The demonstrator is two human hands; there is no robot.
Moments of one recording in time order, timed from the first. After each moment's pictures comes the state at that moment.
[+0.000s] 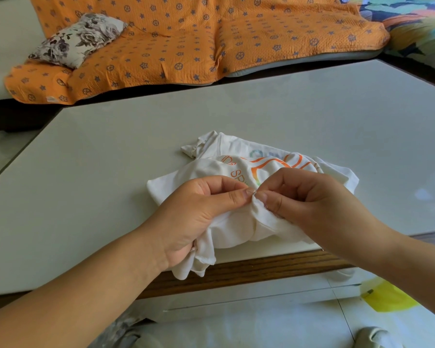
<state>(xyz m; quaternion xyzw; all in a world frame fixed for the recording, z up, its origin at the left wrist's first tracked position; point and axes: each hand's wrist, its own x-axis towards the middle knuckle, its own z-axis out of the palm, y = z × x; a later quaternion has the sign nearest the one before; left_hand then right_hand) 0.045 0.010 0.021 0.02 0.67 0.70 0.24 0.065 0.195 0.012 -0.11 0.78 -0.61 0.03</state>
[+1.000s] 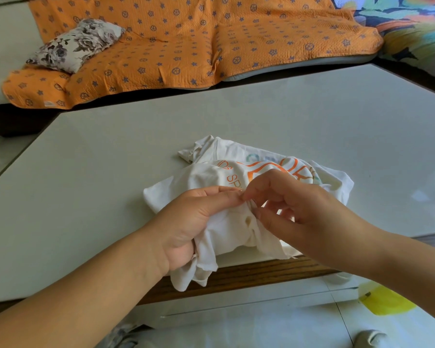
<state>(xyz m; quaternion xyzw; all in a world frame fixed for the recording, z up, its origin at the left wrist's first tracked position) 0.035 0.013 0.010 -0.06 0.64 0.72 0.28 0.062 0.204 0.006 -0.25 0.85 -0.47 -0.01</state>
